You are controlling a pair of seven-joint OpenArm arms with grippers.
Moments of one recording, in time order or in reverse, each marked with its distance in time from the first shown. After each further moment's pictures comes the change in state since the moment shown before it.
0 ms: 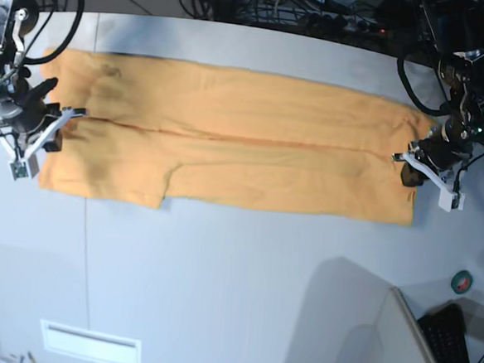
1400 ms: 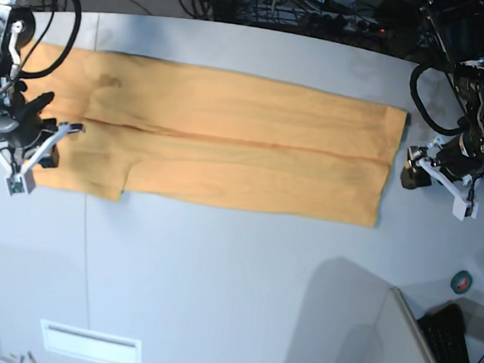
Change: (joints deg) left arm -2.9 -1.0 -5.1 1.9 -0.1 -2.4 13.1; right arm 3.0 0.0 0.0 -0.1 0.2 0.0 0.0
